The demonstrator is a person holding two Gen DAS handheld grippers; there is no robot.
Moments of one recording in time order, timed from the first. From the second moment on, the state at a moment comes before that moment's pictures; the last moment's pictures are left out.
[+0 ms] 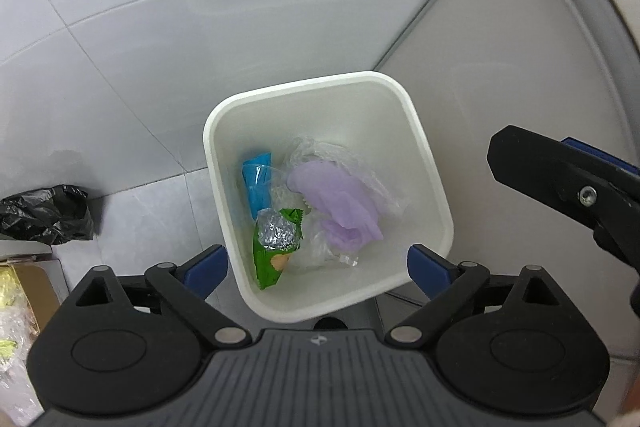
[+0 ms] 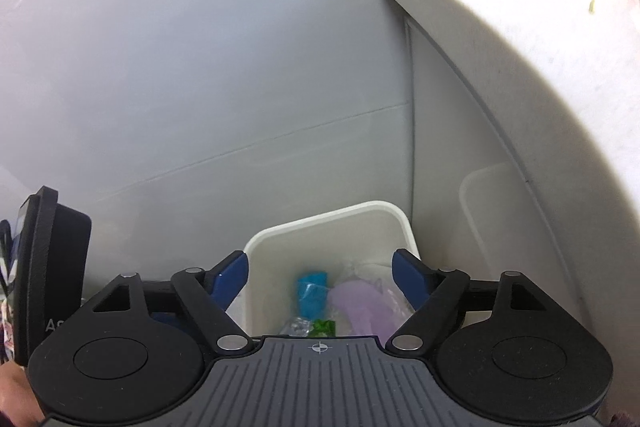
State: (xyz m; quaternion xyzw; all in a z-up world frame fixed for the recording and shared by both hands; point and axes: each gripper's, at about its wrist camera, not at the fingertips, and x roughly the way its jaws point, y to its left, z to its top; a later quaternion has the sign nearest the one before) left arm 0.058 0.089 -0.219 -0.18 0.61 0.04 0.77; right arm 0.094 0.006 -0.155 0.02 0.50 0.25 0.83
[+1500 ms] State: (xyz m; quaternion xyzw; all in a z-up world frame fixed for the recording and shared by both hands) left arm 0.043 0.042 -0.071 -0.20 0.48 0.03 0.85; right arm 0.087 -0.166 -0.038 0.02 0.44 0.15 0.88
